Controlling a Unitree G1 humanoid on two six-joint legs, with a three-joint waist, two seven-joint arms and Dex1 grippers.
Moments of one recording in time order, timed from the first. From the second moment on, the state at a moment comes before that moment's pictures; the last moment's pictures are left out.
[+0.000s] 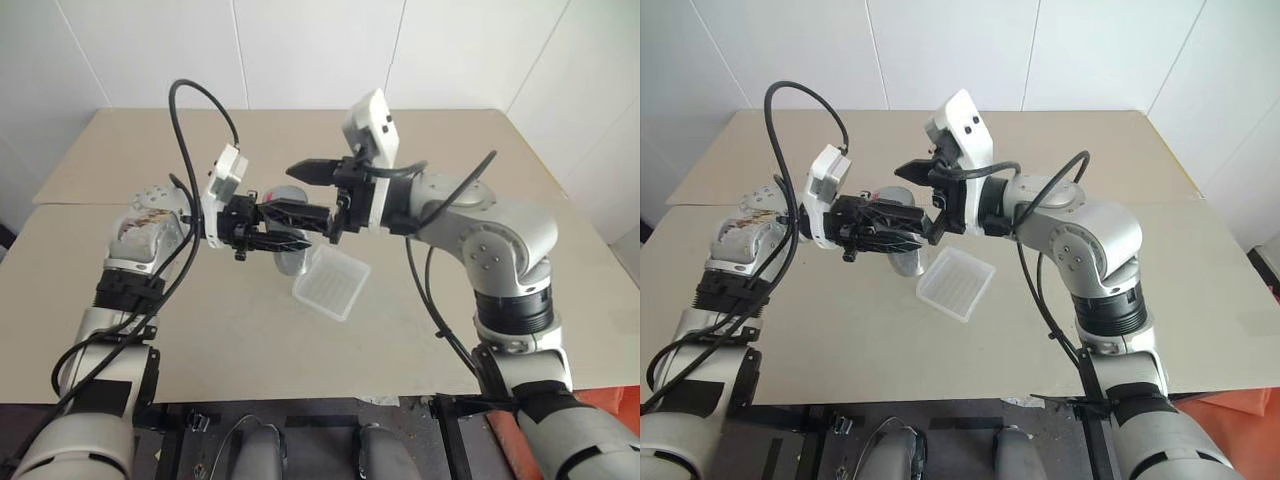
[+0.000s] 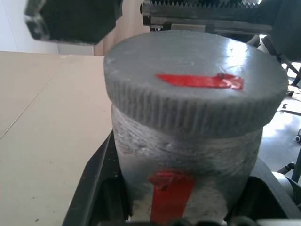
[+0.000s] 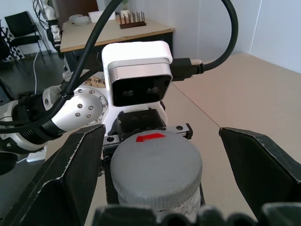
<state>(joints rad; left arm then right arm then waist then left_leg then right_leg) -0.91 0.59 -0.09 0.39 -0.50 0.39 -1.56 -0.98 -0.33 0.11 -0.24 0.69 0.98 0.59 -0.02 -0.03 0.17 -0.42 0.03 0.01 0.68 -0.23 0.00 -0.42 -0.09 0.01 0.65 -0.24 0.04</state>
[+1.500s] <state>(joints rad) -0.93 0.68 -0.24 0.34 -0.68 0.33 -1.61 -1.19 -0.25 0.20 0.48 0.51 0.44 1.49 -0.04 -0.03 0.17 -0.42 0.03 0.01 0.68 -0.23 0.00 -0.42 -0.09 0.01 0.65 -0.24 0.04</state>
